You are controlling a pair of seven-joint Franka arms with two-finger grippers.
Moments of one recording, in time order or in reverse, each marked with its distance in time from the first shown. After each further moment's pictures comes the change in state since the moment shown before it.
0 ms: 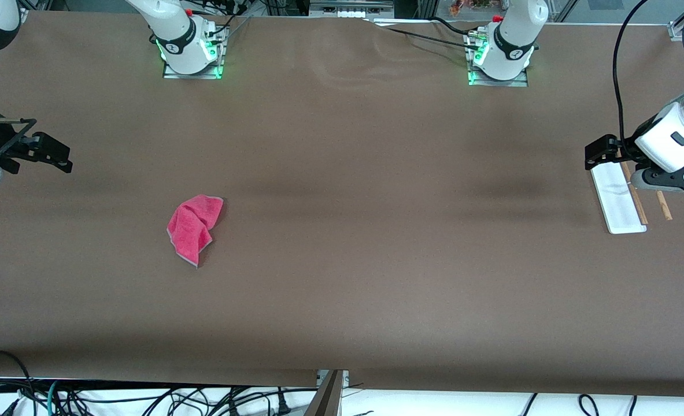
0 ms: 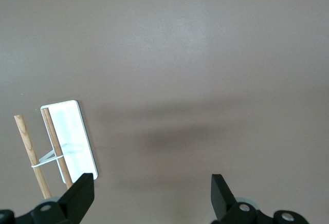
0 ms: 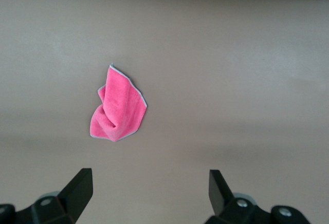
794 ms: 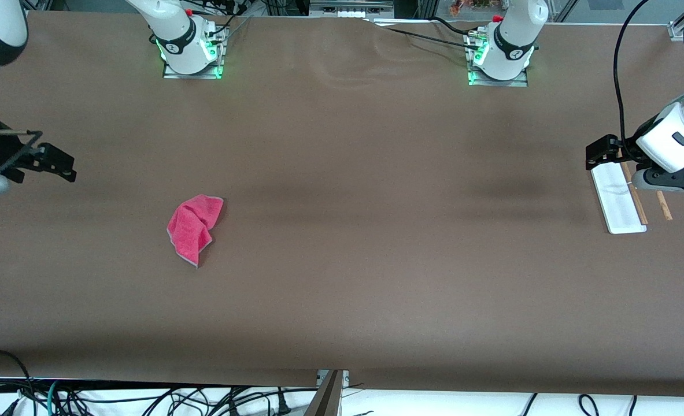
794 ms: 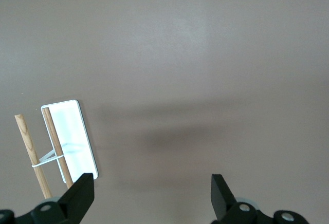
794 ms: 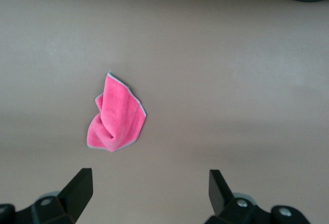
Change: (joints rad) left arm 0.003 0.000 0.000 0.000 0.000 0.000 0.000; right arm 0.000 0.060 0.000 0.000 0.000 0.073 0.000
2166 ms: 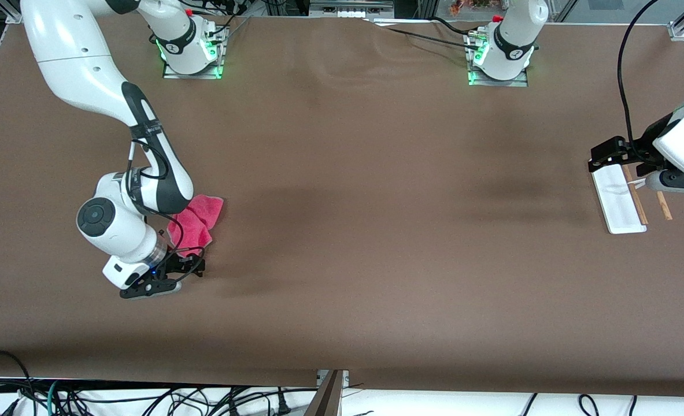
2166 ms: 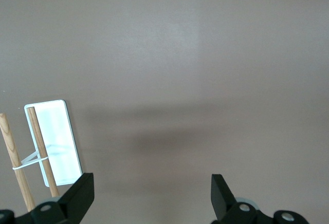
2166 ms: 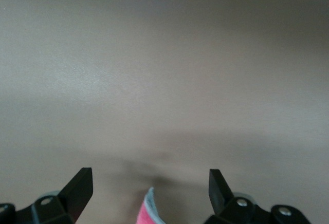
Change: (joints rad) left arm 0.026 0.003 0.012 0.003 -0.074 0.010 0.000; right arm 0.110 0.594 0.049 0.000 0.065 0.742 0.001
